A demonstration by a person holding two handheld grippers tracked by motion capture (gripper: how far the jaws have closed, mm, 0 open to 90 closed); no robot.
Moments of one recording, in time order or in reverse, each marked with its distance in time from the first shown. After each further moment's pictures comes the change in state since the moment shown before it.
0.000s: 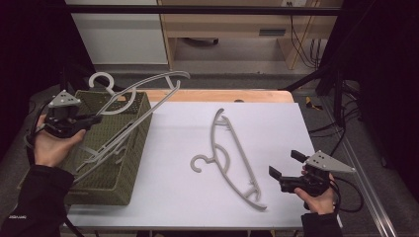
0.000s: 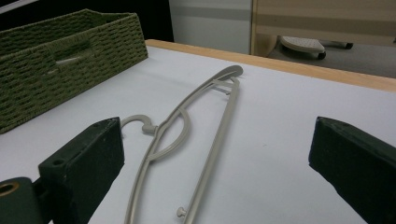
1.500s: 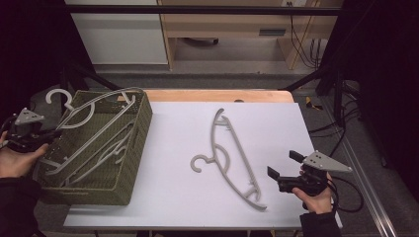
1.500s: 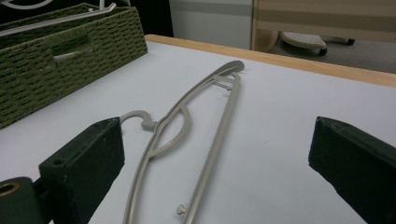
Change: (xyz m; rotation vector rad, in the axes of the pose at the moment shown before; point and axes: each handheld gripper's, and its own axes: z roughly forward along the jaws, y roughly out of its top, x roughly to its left) left arm 0.072 -0.078 -0.006 0.140 0.206 -0.001; right arm 0.001 -0.002 0.005 0.018 0.003 -0.002
